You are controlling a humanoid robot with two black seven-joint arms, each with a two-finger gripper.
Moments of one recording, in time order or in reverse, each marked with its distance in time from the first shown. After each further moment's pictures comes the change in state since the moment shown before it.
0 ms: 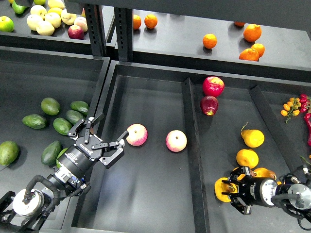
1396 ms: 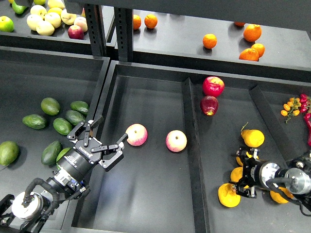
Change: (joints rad) left arm 0.018 0.000 0.004 -0.001 0.008 0.000 0.000; right arm 0.088 0.002 0.099 0.128 -0.029 -0.272 0.000
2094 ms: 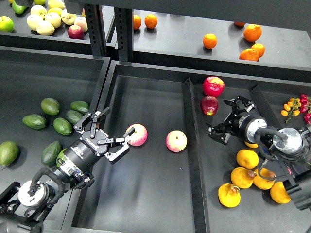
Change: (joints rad) left arm -0.135 0.000 0.010 0.030 0.043 0.000 0.000; right arm -0.066 0.504 0.719 -0.244 -0.005 0.092 0.000
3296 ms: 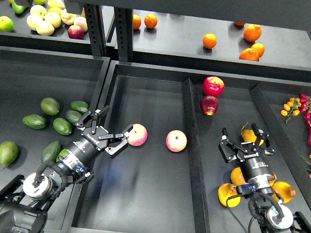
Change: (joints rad) left arm -0.027 0.000 0.003 0.155 -0.027 0.000 -0.004; right arm -0.386 0.064 0.115 -0.209 0.302 0.778 0.384
